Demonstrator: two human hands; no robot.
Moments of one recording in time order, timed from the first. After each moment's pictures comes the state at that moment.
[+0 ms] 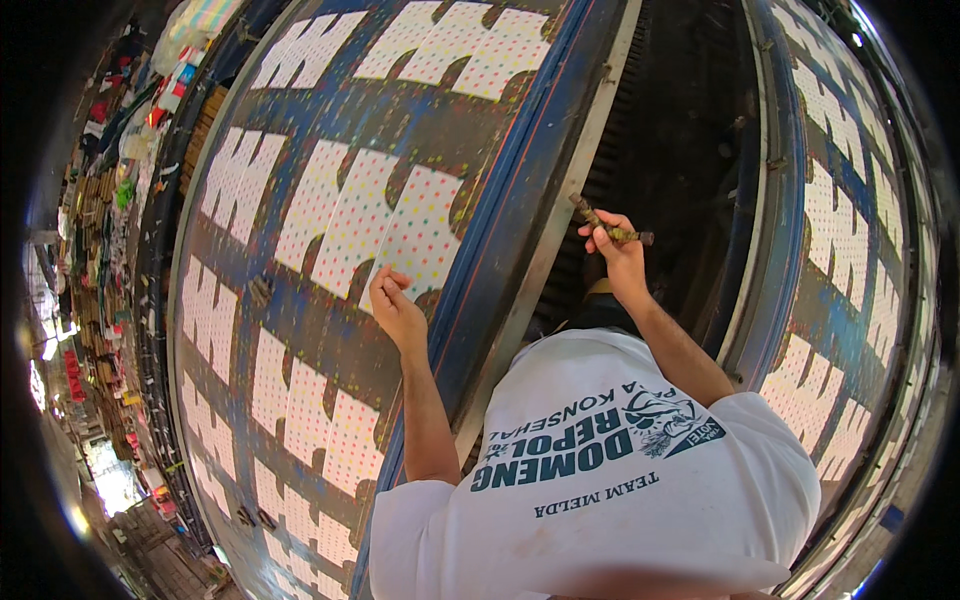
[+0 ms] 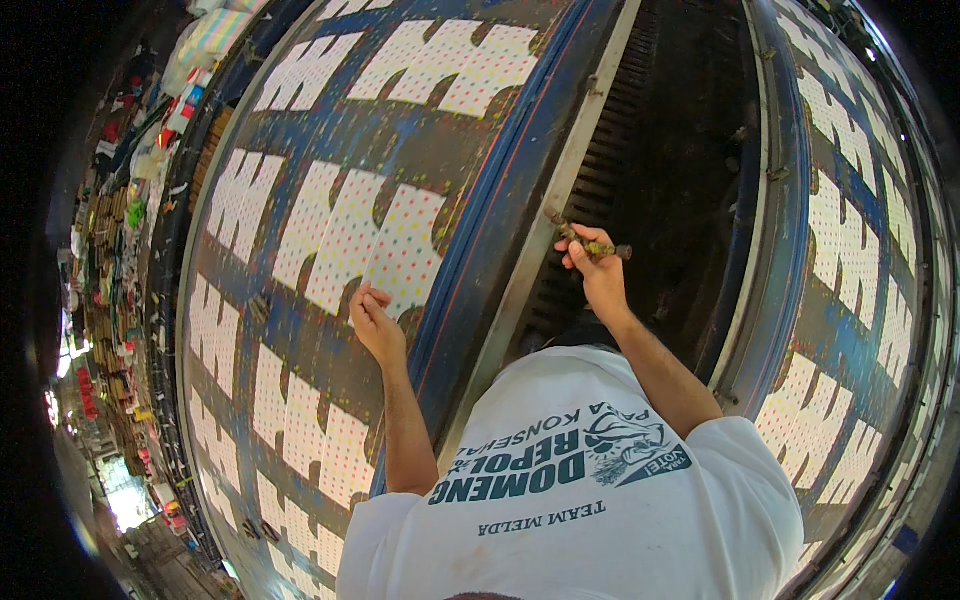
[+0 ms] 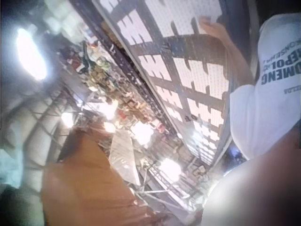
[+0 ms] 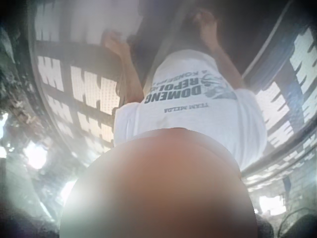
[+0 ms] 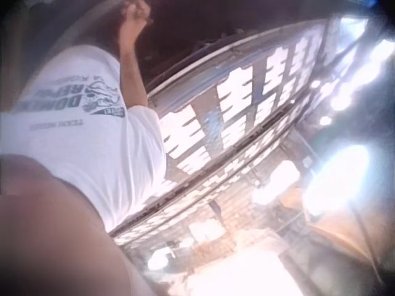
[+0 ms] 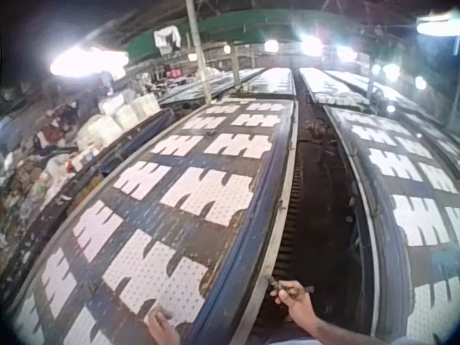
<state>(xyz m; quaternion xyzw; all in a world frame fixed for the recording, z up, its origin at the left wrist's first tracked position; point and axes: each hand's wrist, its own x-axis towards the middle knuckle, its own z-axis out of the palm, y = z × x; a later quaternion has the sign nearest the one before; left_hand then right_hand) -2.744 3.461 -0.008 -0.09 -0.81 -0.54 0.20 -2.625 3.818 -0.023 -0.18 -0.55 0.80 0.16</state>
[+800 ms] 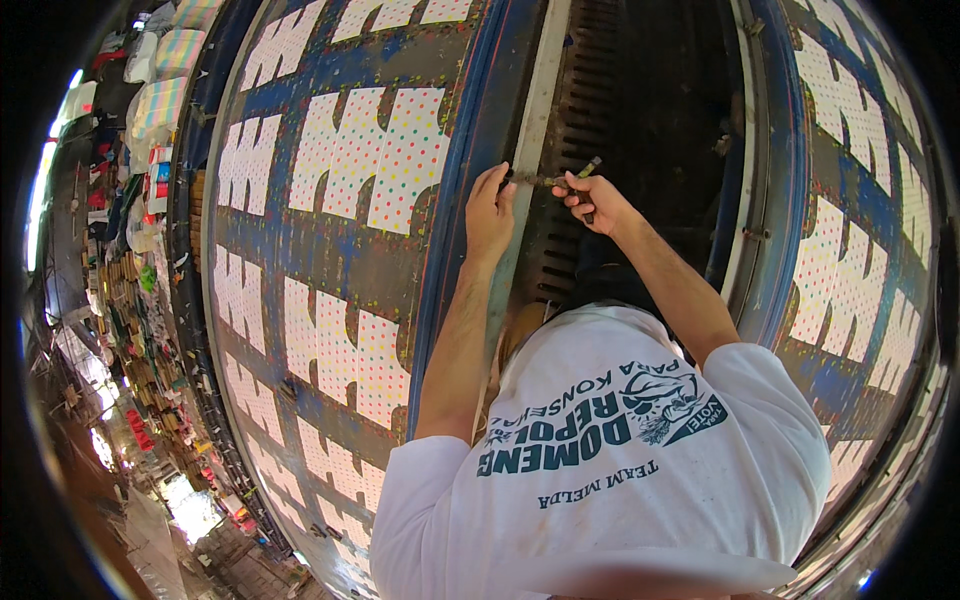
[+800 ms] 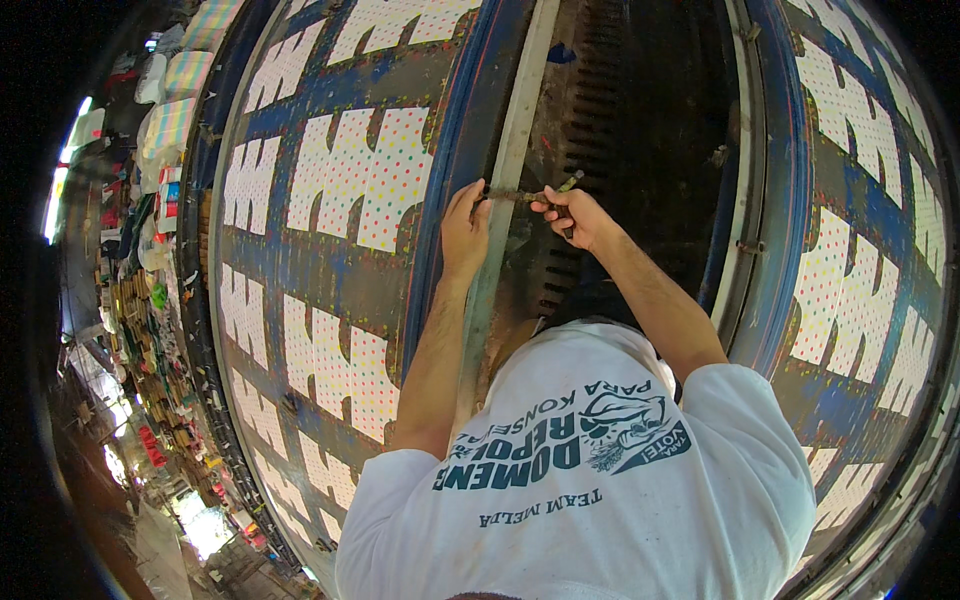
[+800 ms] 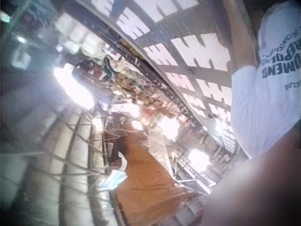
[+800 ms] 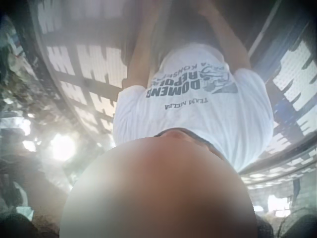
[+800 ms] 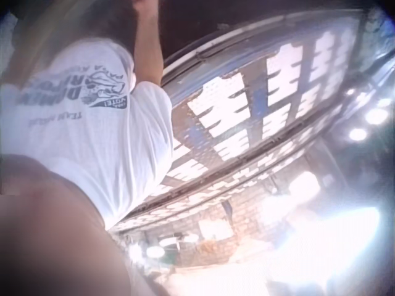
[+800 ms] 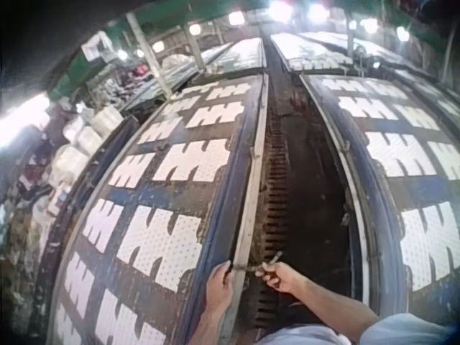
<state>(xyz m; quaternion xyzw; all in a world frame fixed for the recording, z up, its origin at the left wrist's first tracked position) -2.934 3.936 0.001 -0.28 -0.85 -0.43 -0.07 -2.840 4.147 -0.069 -0.32 -0.20 0.92 -0.12</state>
